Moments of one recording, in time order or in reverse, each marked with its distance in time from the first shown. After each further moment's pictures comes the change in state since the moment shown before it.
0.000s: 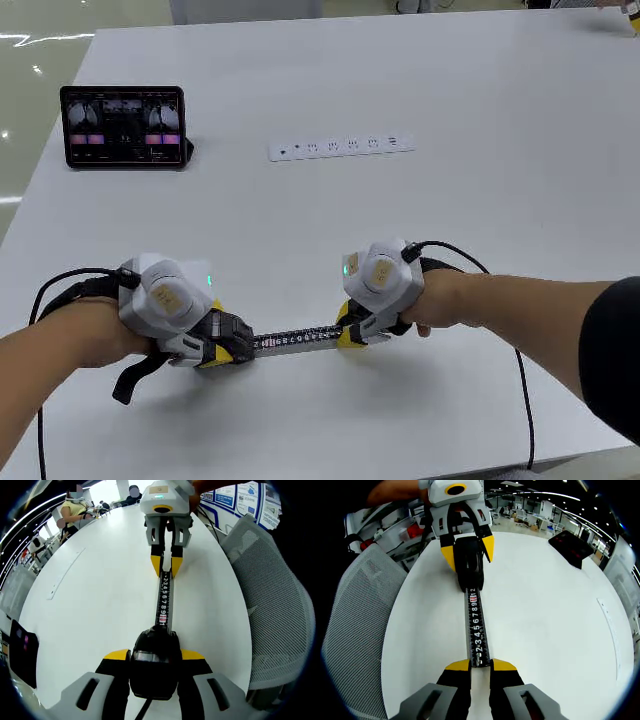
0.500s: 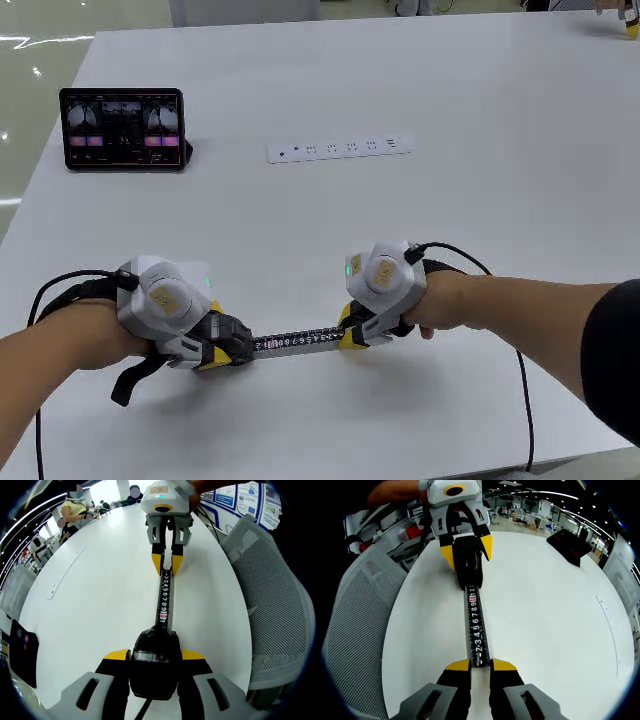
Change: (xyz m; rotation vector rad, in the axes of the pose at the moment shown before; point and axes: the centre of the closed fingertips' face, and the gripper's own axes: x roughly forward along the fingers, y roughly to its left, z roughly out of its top) left arm -0.001 0.001 -0.001 -0.003 0.002 0.000; right arm -0.004 0.000 -0.004 0.013 0.000 -0.001
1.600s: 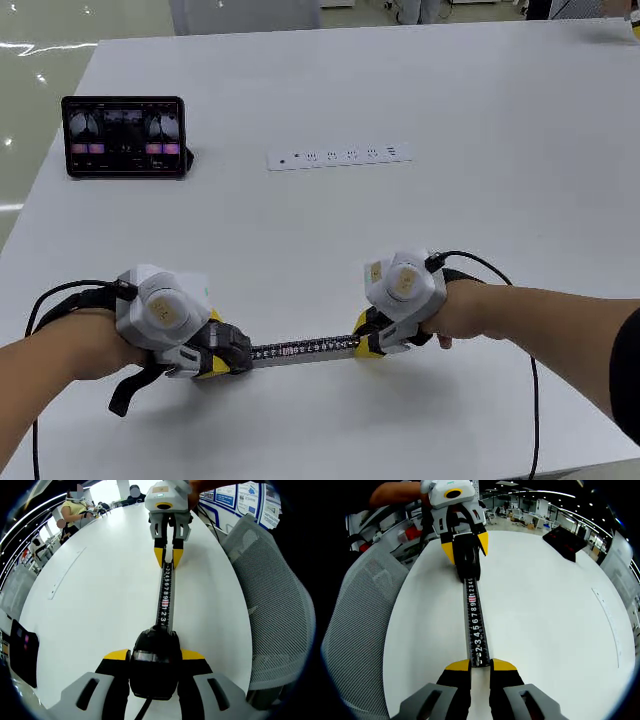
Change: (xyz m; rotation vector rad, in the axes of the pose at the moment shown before) left arm 0.001 -0.001 0.000 0.002 0.003 0.004; right arm -0.012 -0.001 -0.021 0.018 -0.004 -0.004
